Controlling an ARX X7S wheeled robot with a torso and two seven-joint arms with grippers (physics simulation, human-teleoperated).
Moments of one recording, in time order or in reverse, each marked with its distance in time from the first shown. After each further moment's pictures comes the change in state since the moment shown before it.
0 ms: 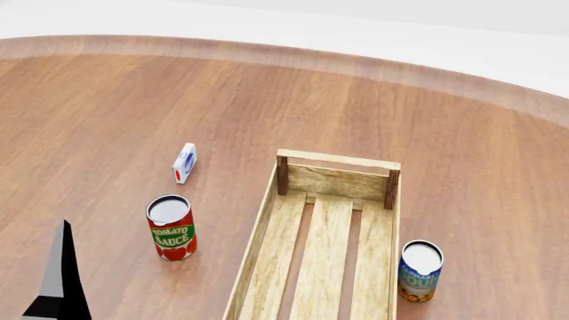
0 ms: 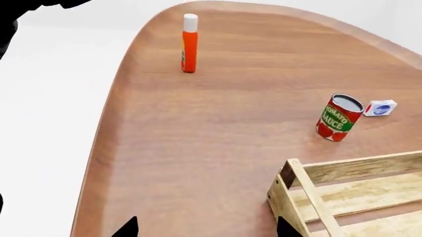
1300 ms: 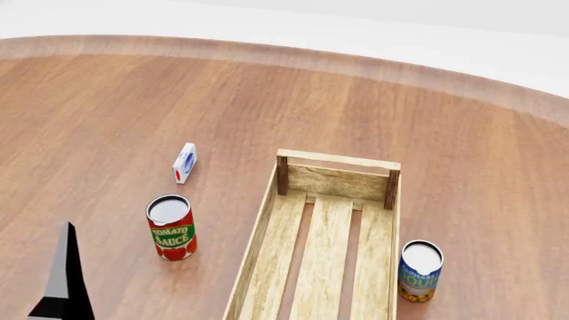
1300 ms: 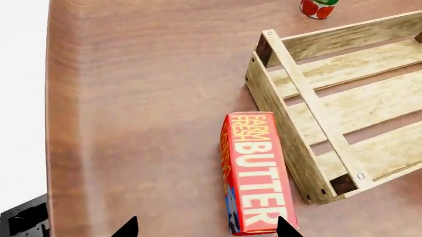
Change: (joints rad) left arm -0.004 -0.025 0.026 -0.027 -0.010 0.028 -0.029; right arm -0.124 0.183 0.135 0.008 0.035 0.243 0.061
